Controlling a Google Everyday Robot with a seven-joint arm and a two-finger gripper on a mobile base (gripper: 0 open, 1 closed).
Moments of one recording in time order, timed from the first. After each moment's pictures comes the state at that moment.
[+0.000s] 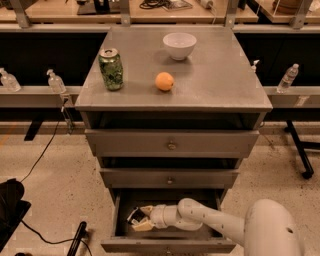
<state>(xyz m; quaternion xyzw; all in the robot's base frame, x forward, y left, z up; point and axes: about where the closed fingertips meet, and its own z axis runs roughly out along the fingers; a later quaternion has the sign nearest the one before) 0.540 0.083 0.229 -0.47 0.72 0.37 0.36</state>
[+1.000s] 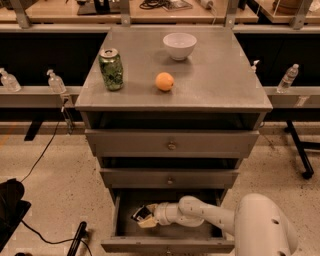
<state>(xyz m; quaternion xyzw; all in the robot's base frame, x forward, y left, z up) 0.568 0.059 0.193 -0.46 0.76 0.33 0.33</state>
